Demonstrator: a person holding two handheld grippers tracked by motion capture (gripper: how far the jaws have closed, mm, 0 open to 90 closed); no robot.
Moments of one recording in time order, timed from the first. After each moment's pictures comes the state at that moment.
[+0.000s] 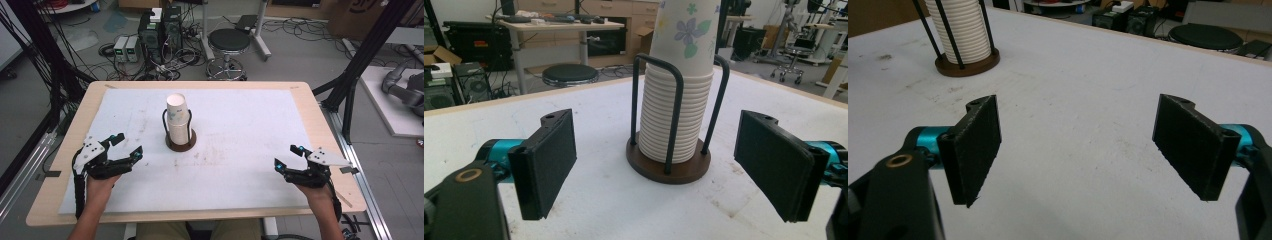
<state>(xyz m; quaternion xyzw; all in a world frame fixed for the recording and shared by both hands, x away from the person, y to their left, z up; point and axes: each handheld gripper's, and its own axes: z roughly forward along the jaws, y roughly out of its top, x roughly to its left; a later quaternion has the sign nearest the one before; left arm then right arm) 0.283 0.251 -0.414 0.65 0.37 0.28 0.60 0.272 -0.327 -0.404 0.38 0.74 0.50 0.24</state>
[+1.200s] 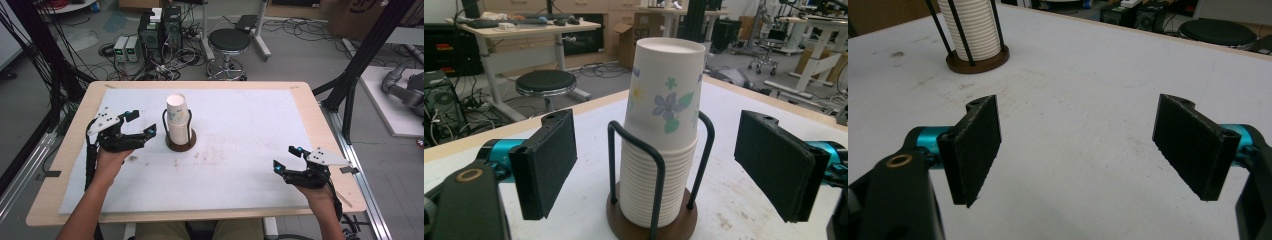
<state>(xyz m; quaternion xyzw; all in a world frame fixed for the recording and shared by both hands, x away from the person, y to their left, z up) 0.334 0.216 -0.357 0.68 0.34 0.25 0.60 0.270 -0.324 -0.401 0.37 0.75 0.50 0.22</state>
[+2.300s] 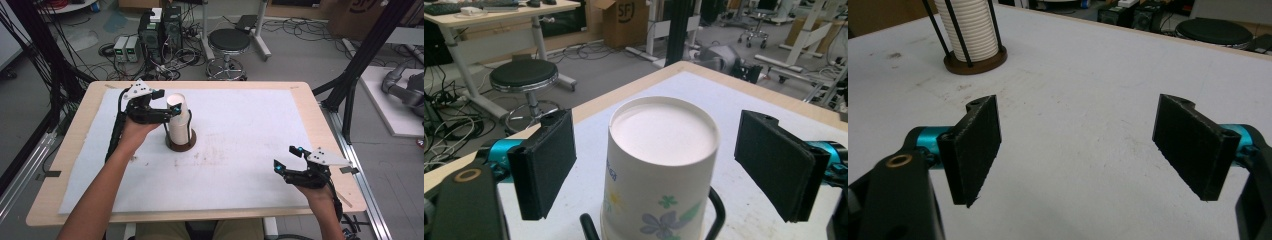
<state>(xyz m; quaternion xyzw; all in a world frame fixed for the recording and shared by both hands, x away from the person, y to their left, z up) 0.399 0.157 -0.325 0.73 0.33 0.22 0.56 0.269 -0.325 -0.400 0.38 0.75 0.50 0.23</state>
